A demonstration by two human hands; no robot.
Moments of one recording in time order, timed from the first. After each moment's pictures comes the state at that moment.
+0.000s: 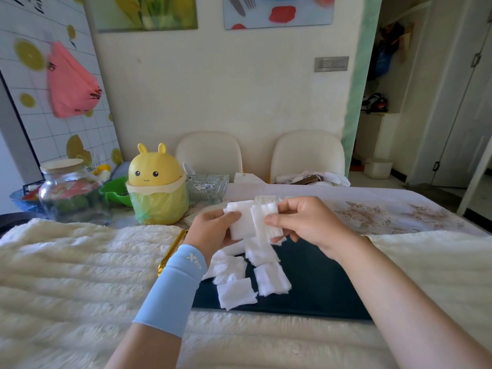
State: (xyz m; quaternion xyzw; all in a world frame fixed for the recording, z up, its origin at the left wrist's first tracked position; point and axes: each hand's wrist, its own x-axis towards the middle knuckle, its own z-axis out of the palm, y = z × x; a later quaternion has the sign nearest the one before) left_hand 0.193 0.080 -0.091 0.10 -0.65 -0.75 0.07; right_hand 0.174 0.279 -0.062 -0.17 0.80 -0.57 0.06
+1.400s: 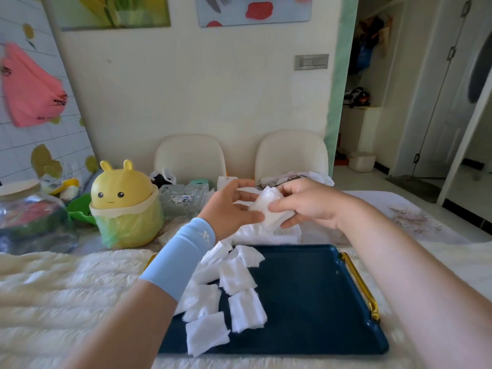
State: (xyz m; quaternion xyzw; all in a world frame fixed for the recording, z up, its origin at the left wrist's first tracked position) left_hand 0.122 0.128 -0.035 -0.11 -0.82 -0.56 0.05; right_hand 0.100 0.324 -0.009 -0.15 0.82 -0.53 0.13
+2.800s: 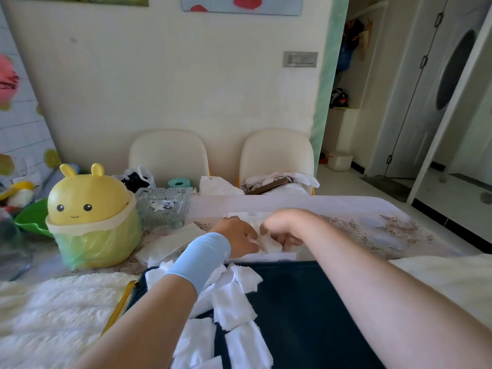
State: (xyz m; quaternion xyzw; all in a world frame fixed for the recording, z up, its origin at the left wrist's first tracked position) left_hand 0.027 0.128 -0.088 -0.11 -0.98 -0.17 -0.07; right_hand 0.007 0.274 -0.051 0.08 0.93 -0.23 0.28
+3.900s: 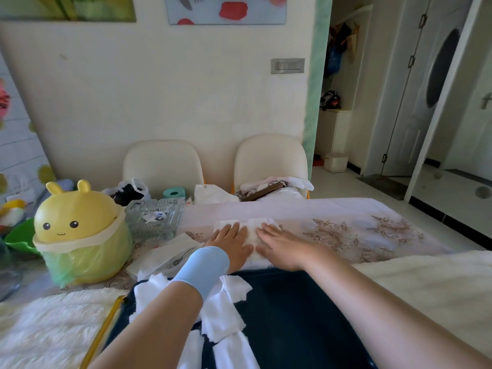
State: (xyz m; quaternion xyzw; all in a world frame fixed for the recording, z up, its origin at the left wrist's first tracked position) left_hand 0.014 0.147 -0.115 -0.11 -0.99 -0.02 -0.09; right_hand 0.026 0.319 -0.095 -0.19 0.97 -0.06 0.13
